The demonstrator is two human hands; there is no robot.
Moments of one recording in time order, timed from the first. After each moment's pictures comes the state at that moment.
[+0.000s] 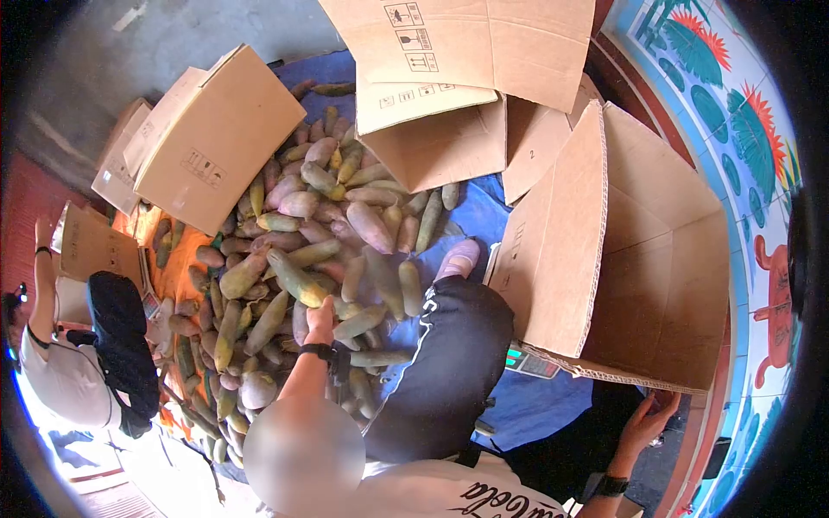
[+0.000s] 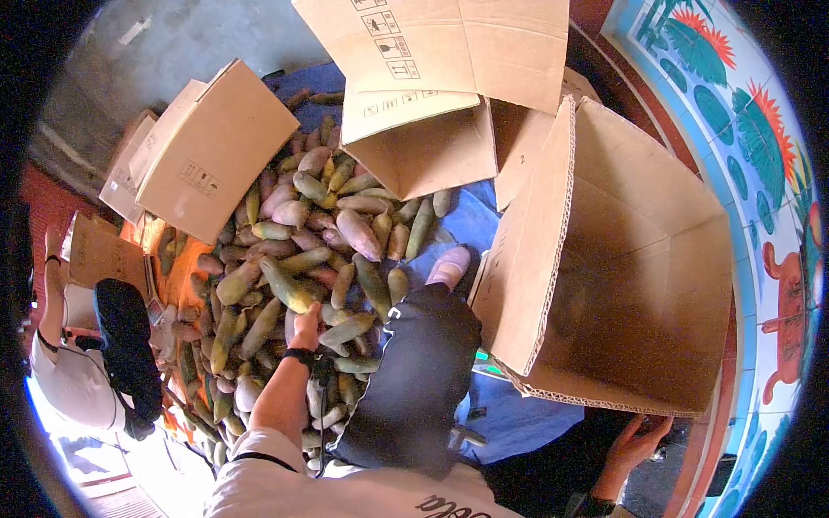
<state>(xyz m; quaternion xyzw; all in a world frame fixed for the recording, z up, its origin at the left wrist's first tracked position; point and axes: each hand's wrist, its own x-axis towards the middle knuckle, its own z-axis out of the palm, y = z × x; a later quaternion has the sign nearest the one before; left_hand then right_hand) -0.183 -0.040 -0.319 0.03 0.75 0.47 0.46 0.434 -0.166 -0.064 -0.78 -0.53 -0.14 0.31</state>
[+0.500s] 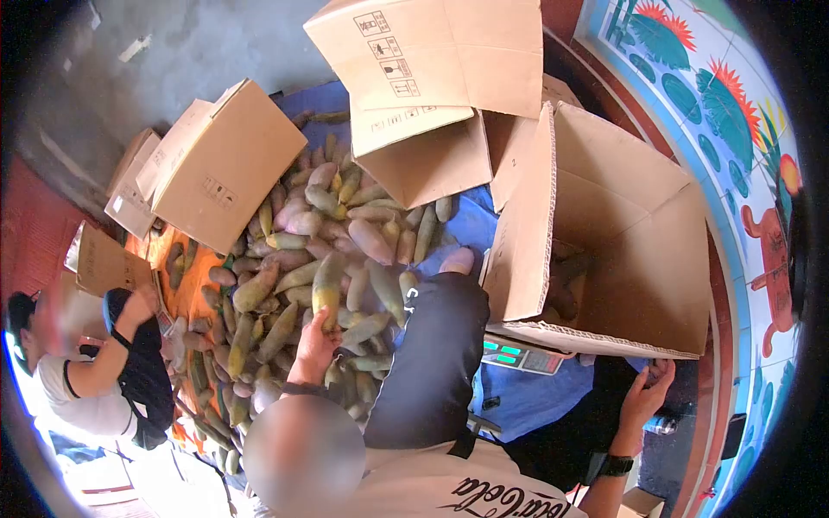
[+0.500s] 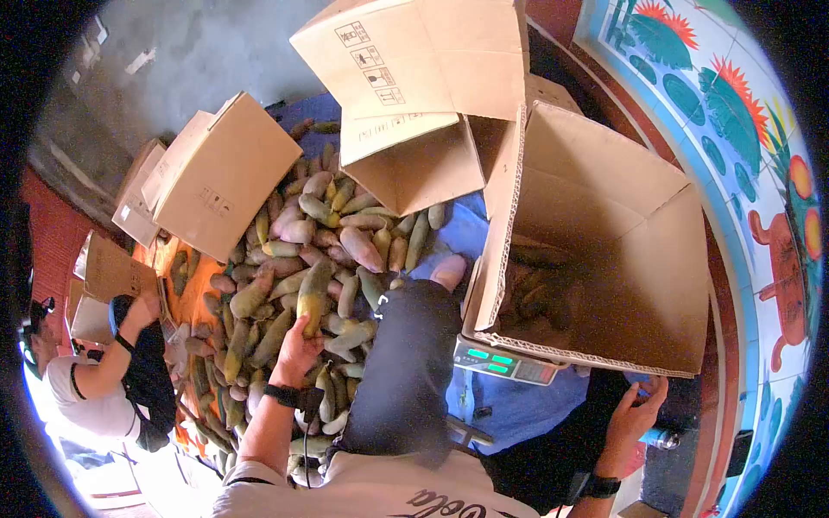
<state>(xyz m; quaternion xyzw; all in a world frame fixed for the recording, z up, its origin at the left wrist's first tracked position) -0.149 -0.079 -0.155 0.04 0.57 0.56 0.60 0.421 -0.156 -0.058 -0.78 -0.49 -0.05 0.38</state>
